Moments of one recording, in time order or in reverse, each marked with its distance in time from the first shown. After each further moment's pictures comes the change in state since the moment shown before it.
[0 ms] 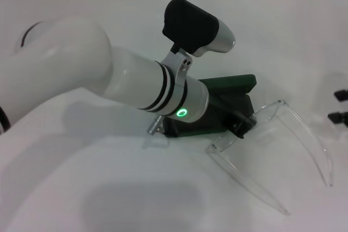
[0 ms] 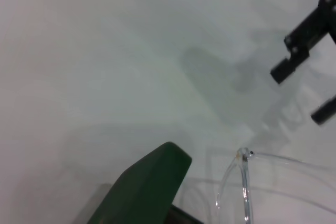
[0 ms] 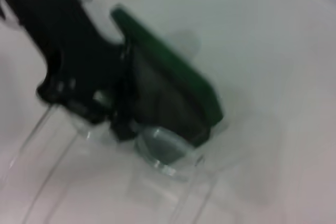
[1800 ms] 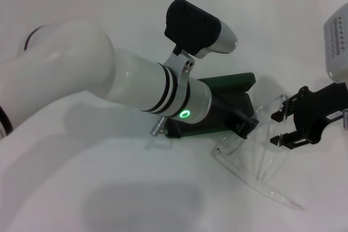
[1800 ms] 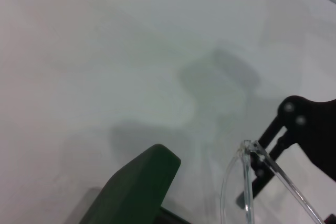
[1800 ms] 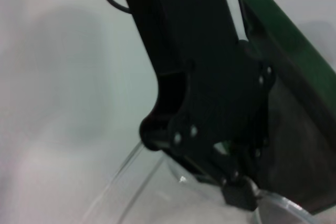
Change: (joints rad) left arm 0.002 -0.005 0.010 -0.004 -0.007 -0.021 0.000; right arm 0.068 0.020 -0.495 0.004 0.077 0.131 0.176
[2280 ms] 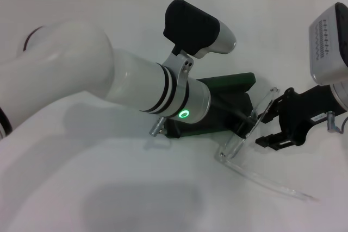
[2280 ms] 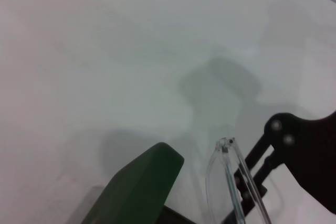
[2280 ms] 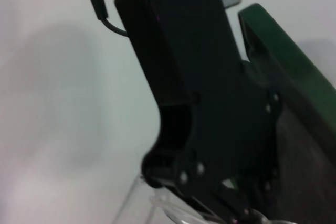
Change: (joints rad) left arm 0.002 0.000 0.000 0.000 0.001 -0.002 0.000; right arm -0.006 0.001 -0.086 0.007 0.066 0.070 0.036
